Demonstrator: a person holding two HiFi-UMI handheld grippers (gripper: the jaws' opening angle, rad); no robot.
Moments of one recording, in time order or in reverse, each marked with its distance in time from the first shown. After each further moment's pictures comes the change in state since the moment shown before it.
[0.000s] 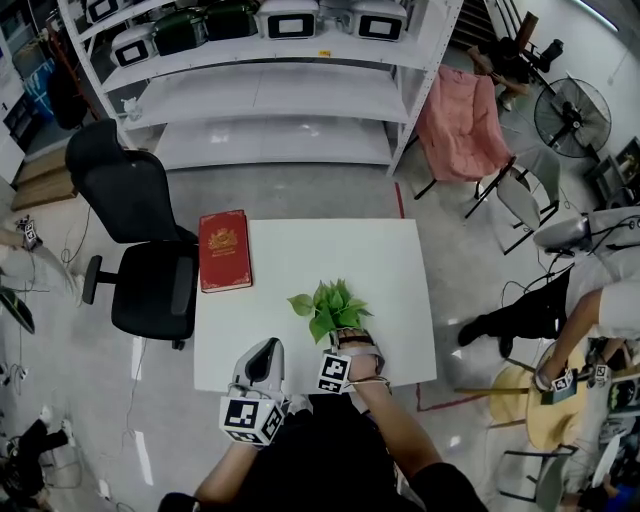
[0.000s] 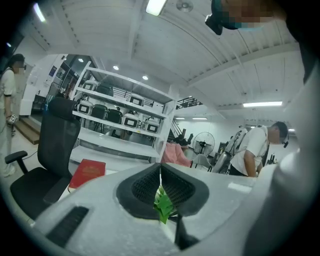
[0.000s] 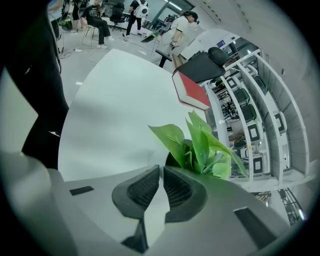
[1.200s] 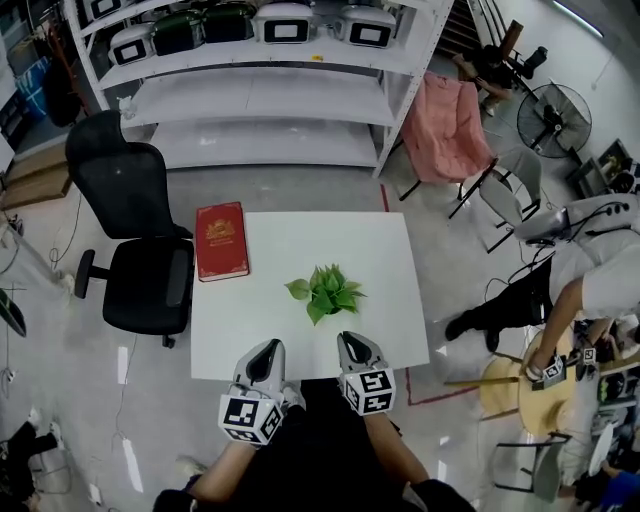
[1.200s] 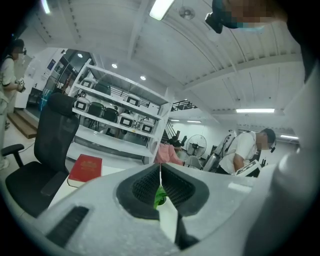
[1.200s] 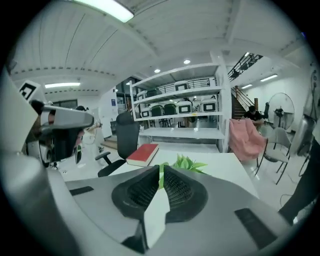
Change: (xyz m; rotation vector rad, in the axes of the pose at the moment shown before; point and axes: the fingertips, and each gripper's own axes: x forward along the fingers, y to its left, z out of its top) left arm -0.056 -0.014 -0.013 -0.030 -0.013 -0.076; right arm -0.190 -0.046 -0.002 1.327 -0.591 -0.129
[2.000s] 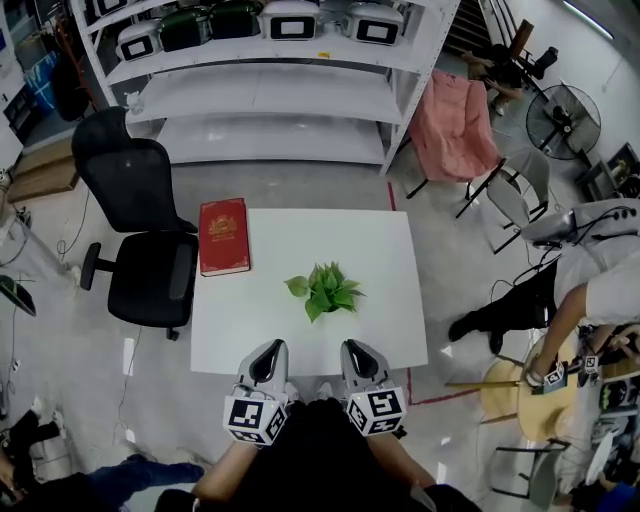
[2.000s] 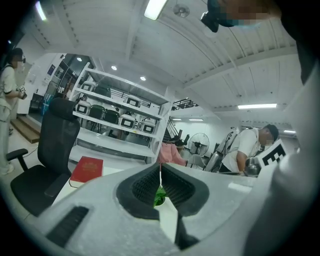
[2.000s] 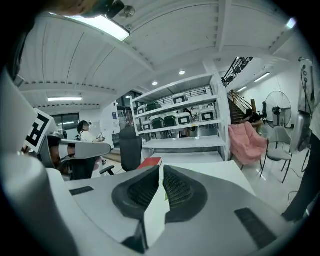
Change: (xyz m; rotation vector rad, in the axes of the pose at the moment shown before) left arm 0.002 -0.025 0.002 0.023 0.001 0.040; right arm -0.056 0.006 0.045 0.062 -0.134 0.032
